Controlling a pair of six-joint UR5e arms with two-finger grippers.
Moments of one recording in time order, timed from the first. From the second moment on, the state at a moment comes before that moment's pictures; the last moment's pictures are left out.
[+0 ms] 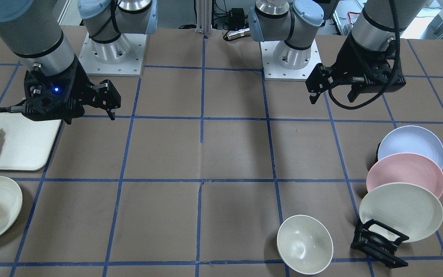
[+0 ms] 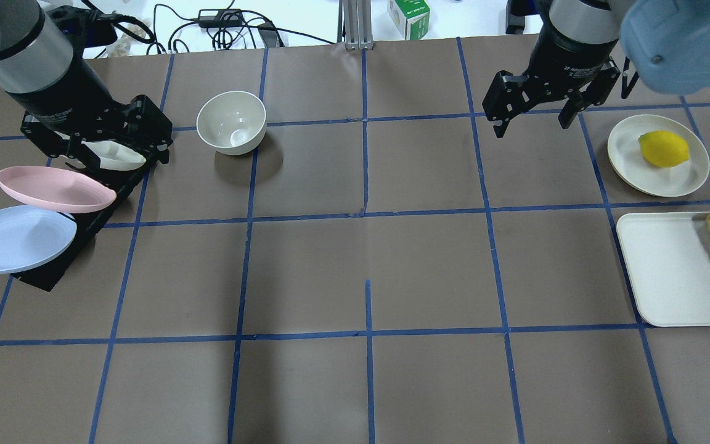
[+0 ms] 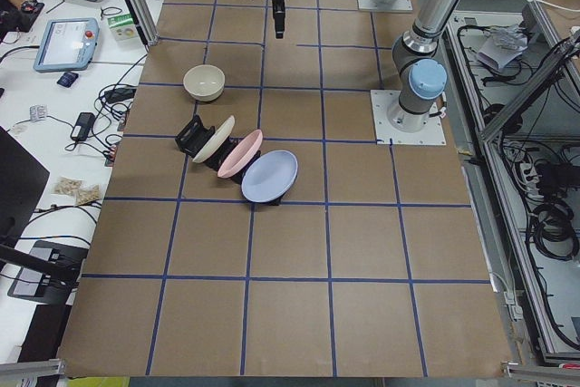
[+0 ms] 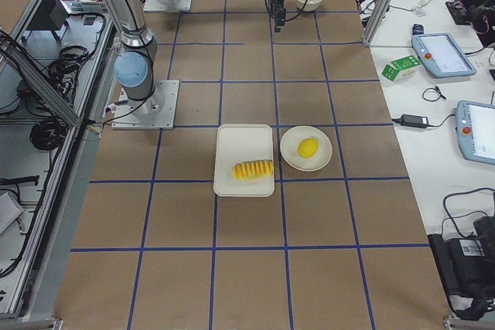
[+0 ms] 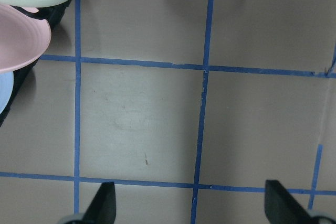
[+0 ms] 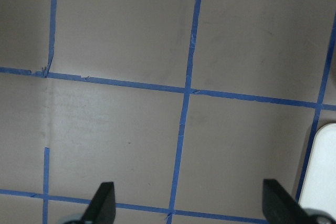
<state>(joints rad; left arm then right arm) -1.45 -1.53 -1.62 -1.56 1.57 0.04 1.57 -1.48 1.53 -1.62 -1.55 -0.12</state>
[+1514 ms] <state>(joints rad) -0.99 -1.57 -1.62 -1.45 1.59 0.29 1.57 -1.49 1.53 -1.60 -1.56 -0.08</state>
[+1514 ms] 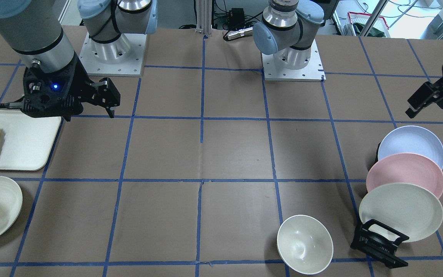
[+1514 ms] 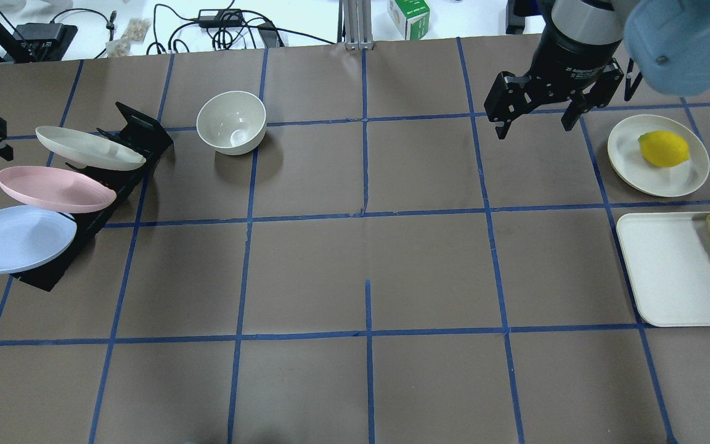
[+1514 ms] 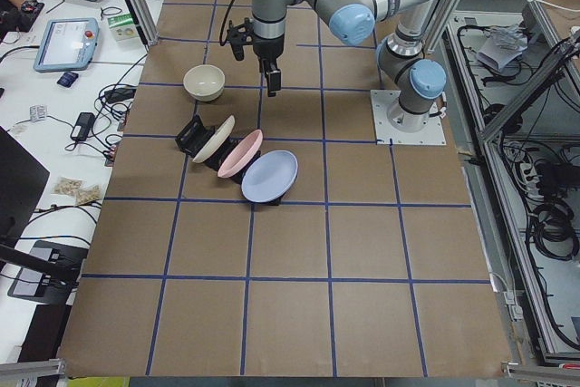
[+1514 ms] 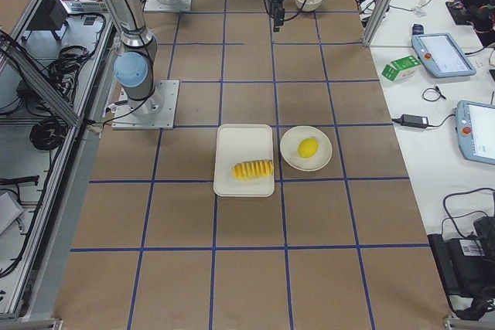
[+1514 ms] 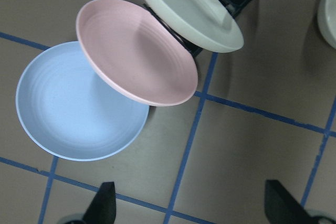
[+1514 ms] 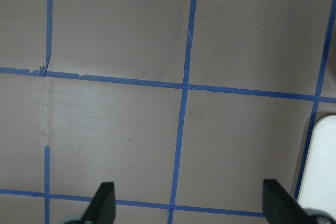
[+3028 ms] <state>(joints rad) -0.62 -1.91 -1.62 -1.26 1.43 0.72 1.58 -1.51 1.54 -1.60 -1.56 -0.01</state>
